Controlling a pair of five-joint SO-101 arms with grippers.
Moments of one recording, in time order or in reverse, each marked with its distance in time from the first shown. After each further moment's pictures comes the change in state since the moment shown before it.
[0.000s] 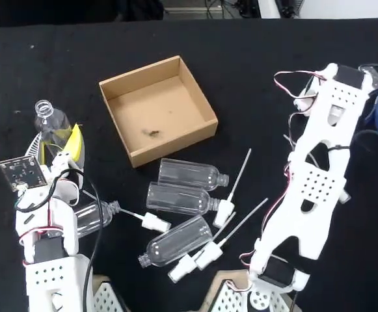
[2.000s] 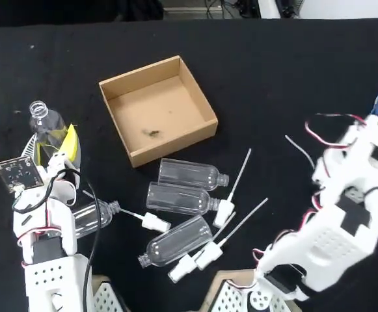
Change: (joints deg) left arm -1.7 0.0 0.0 0.0 0.0; right arm 17.8 -39.2 68.8 -8.1 46.5
